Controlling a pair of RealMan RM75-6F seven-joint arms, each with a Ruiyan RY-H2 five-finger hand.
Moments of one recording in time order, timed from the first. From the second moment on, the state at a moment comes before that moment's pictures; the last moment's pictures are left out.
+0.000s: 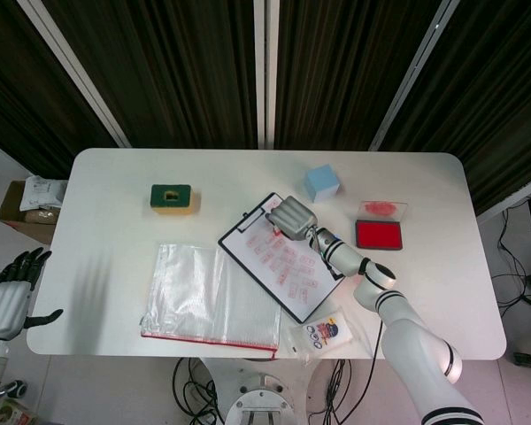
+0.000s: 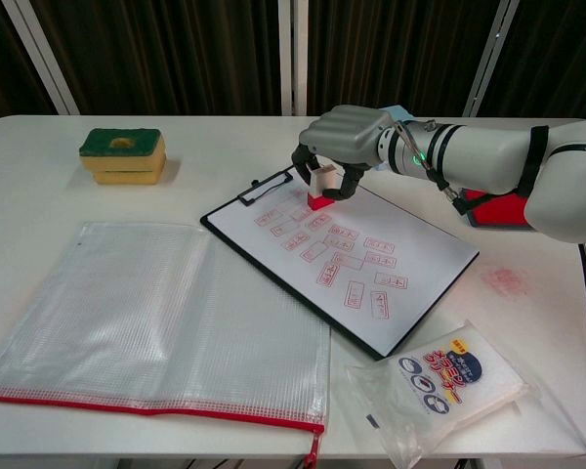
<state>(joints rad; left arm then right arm) -0.09 -1.18 0.00 -1.44 1.45 1.38 -0.08 1.13 -2.07 -0.08 -0.25 -1.67 0.73 0.47</state>
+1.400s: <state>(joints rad) -0.08 -1.17 0.00 -1.48 1.47 1.40 -0.05 1.06 -1.83 0.01 -0.57 -1.60 0.99 0.38</state>
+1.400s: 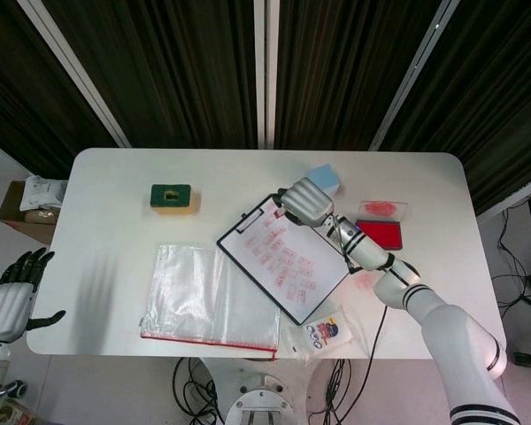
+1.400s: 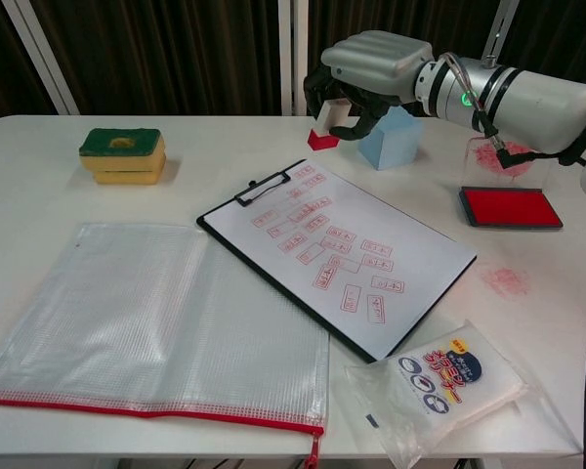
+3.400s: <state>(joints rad) -0.10 -1.23 0.03 -1.49 1.51 1.38 0.01 0.52 -1.64 -0.18 -0.77 -1.75 1.28 0.18</state>
